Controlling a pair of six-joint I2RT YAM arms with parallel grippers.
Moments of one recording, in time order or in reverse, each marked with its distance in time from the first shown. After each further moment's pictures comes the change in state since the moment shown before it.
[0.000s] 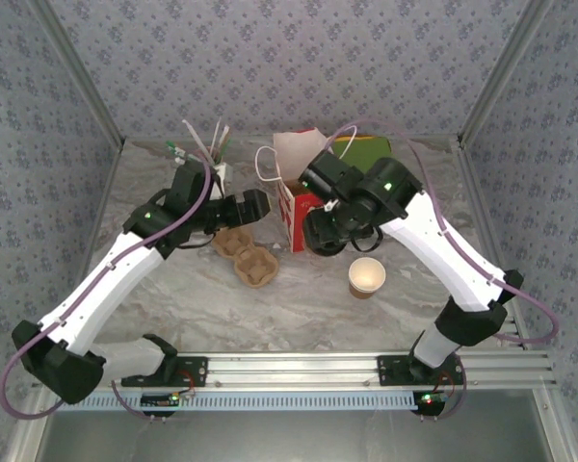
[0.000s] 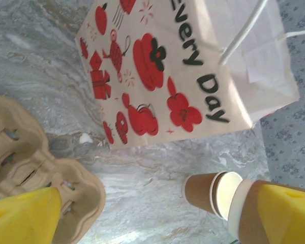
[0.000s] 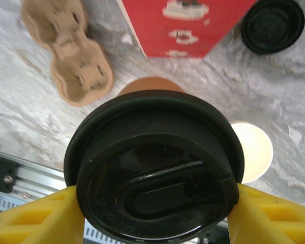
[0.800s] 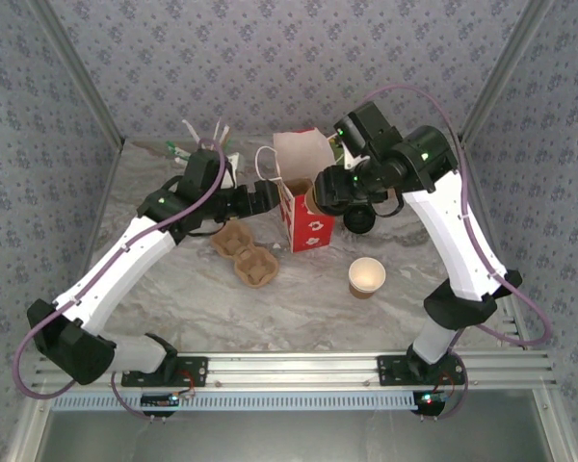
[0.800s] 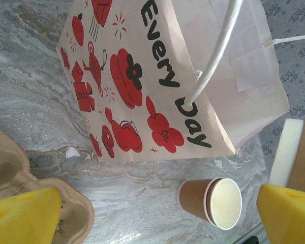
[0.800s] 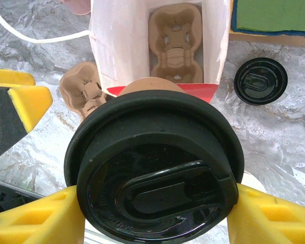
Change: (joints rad) left arm -0.008 0.104 0.079 0.021 0.026 0.029; right arm -0.227 0.084 0.252 0.000 -0.110 -0.108
